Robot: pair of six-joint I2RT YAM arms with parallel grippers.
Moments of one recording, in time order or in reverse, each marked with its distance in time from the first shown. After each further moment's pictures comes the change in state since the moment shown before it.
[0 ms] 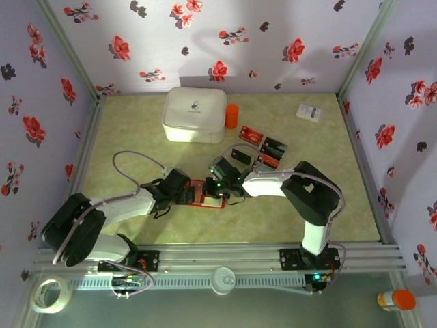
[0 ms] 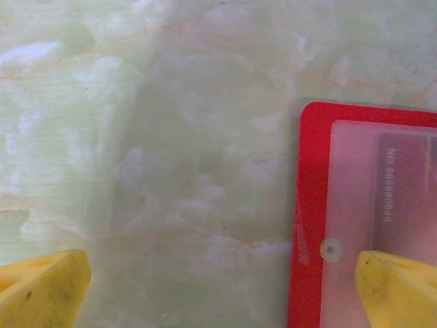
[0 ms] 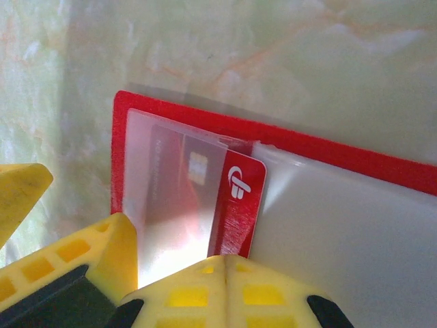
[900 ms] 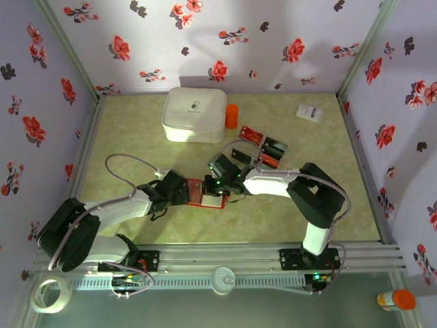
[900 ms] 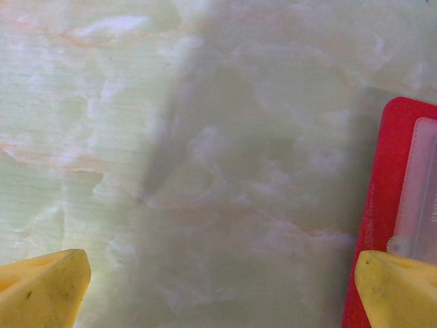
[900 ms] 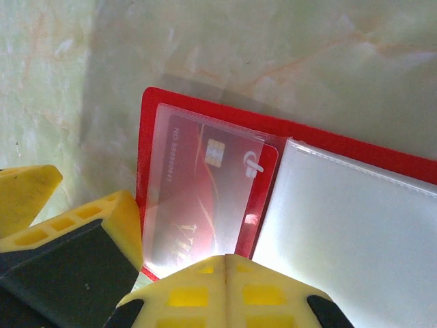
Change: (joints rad) left arm 0.014 -0.043 -0.015 -0.077 -0.054 -0.102; right arm 0.003 -0.045 0.031 -0.079 -0.002 -0.034
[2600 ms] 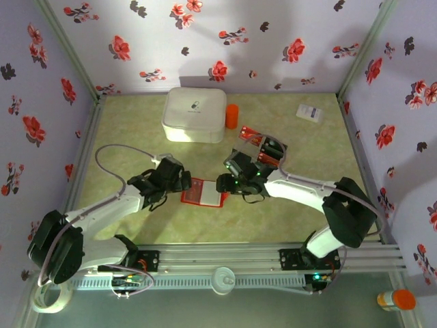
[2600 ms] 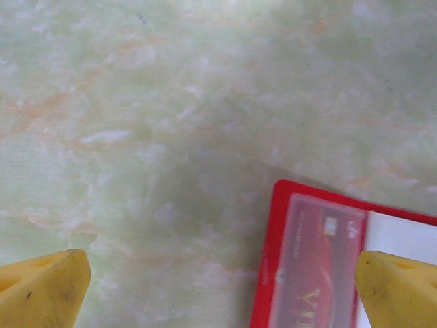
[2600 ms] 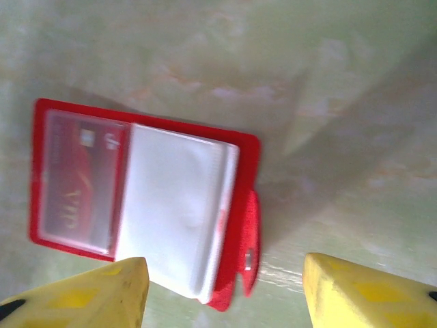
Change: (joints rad) left arm 0.037 -0.107 0.157 -0.098 0.035 0.031; right arm -0.053 -0.267 -0.078 -0.308 0.221 -0.077
